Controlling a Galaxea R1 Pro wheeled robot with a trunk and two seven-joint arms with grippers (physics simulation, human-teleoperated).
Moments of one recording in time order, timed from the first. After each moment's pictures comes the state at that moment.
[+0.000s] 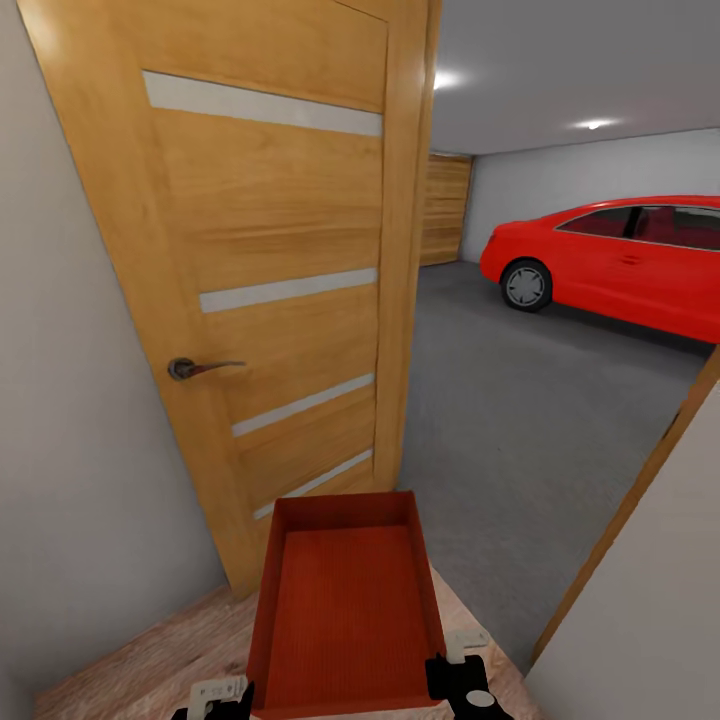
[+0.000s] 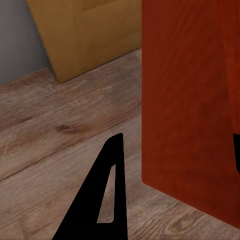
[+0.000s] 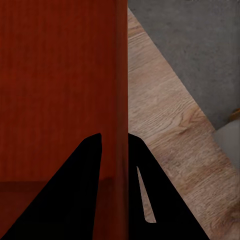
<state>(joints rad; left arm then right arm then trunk) -0.22 -0.02 0.19 -0.44 -0.05 -0.31 -0.09 -0.47 0.12 0.11 -0.20 0.00 -0.13 -0.16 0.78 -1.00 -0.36</state>
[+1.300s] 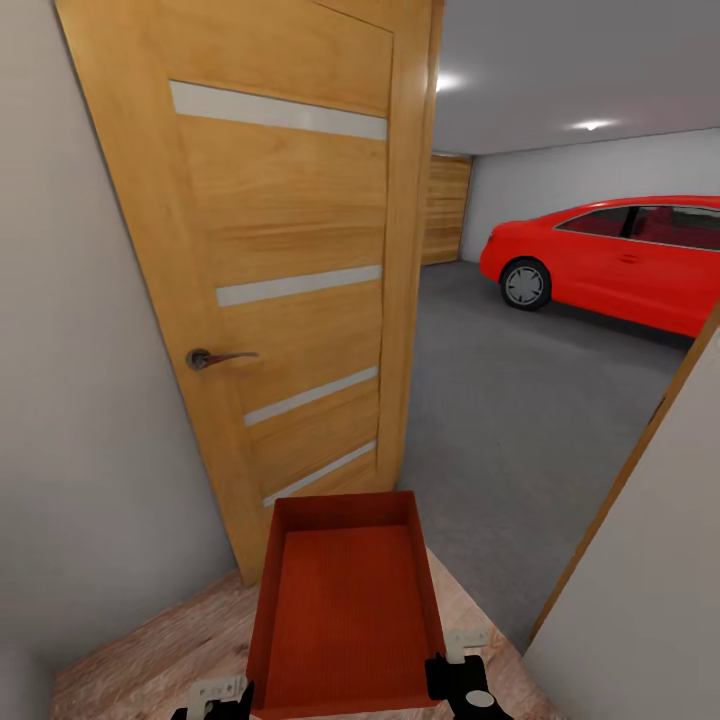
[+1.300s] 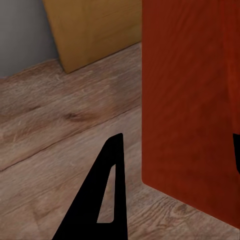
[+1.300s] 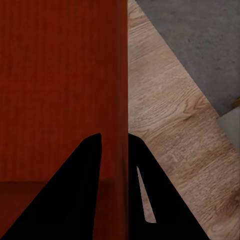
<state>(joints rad) -0.22 -0.02 0.19 -0.44 -0.05 -0.31 -0.09 -0.47 0.12 0.11 -0.20 0.00 -0.13 -0.16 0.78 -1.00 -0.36</state>
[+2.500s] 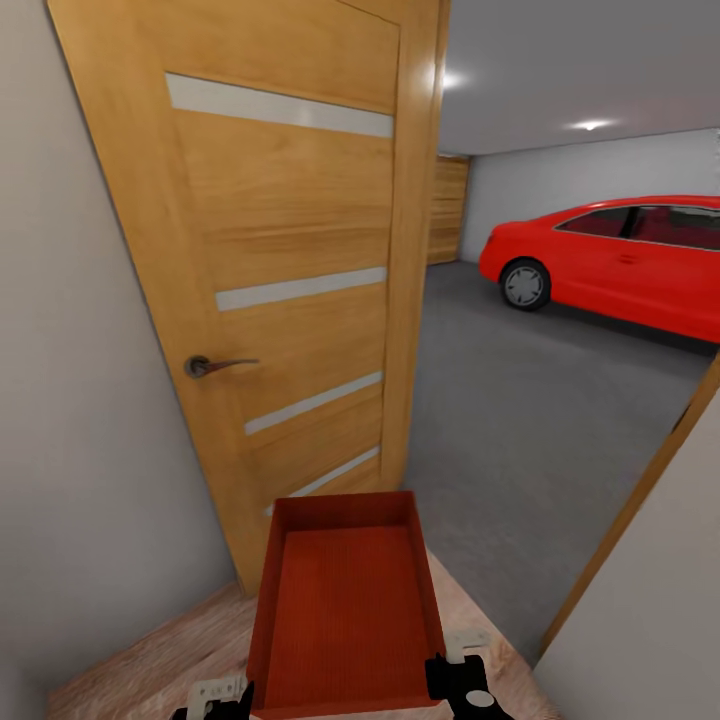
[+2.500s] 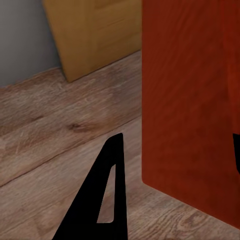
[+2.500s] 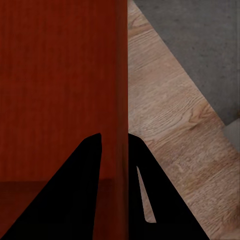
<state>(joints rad) -0.22 -0.02 0.19 -0.44 -0.05 -0.31 -0.09 -0.47 0.12 0.11 -0.20 0.01 -0.13 -0.16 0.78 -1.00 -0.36</state>
